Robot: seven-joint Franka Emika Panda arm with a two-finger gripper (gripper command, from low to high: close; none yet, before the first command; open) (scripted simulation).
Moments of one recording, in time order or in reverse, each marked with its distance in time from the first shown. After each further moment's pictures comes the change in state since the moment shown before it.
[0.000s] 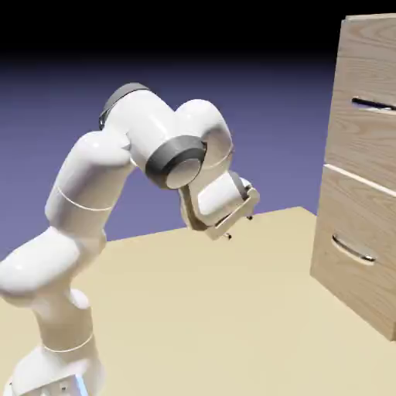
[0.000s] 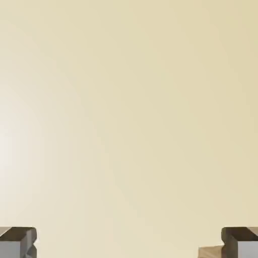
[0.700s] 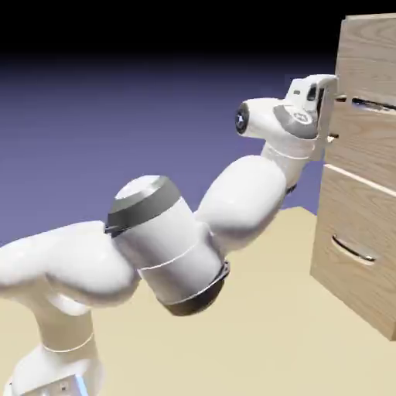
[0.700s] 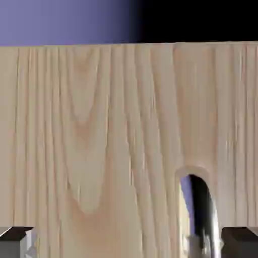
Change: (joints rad) arm -0.465 0.644 0.662 0.320 -0.857 -0.199 -0.109
